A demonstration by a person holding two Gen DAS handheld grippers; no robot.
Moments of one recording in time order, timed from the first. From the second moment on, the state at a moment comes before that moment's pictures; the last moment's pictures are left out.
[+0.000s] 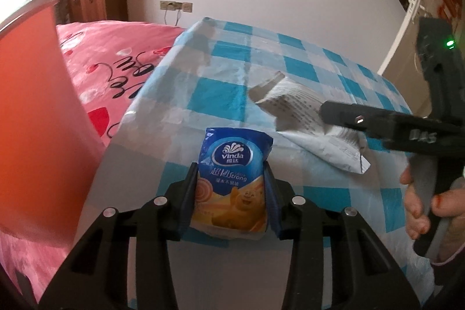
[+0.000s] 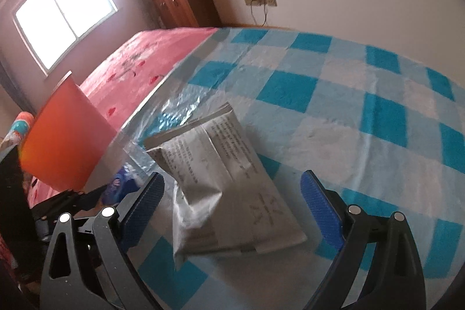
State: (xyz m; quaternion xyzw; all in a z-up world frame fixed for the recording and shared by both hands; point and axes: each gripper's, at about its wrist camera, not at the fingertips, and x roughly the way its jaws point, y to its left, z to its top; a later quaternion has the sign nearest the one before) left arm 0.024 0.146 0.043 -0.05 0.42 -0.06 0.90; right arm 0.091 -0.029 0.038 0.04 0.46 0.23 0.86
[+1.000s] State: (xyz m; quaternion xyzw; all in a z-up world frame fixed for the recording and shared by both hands) left arm 0.017 0.156 0.043 -0.05 0.42 -0.02 0.90; right arm 0.057 0.008 0.033 -0.08 0.41 0.21 0.88
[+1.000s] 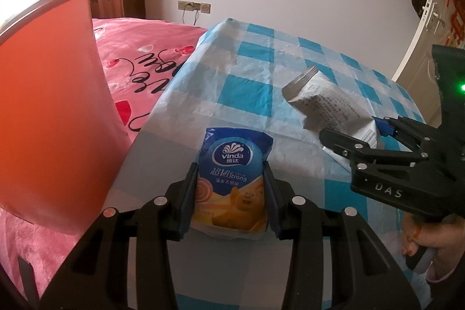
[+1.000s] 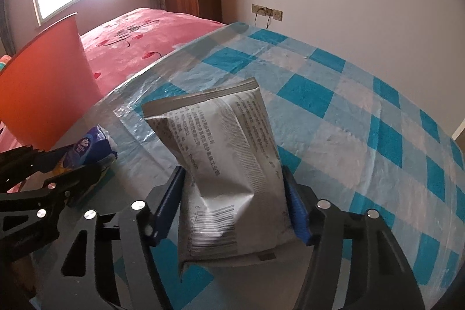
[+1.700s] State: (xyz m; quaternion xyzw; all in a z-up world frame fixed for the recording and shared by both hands) left arm -0.012 0.153 0.057 -0.03 0.41 -0.02 0.91; right arm 0.012 -0.004 0.051 -0.04 0.39 0.20 0.90
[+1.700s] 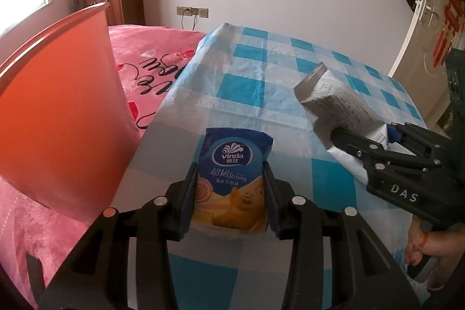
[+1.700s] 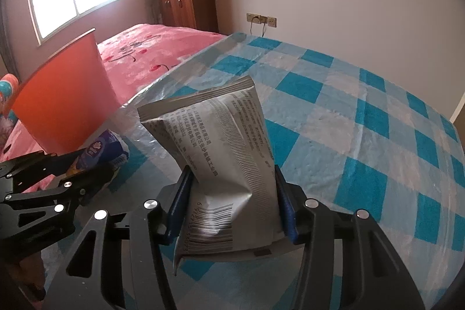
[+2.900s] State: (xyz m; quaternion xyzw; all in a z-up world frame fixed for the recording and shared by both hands) left arm -0.083 0.226 0.166 -0.04 0.29 0.02 0.96; right arm -0.046 0.027 0.158 0.01 0.34 0.27 0.90
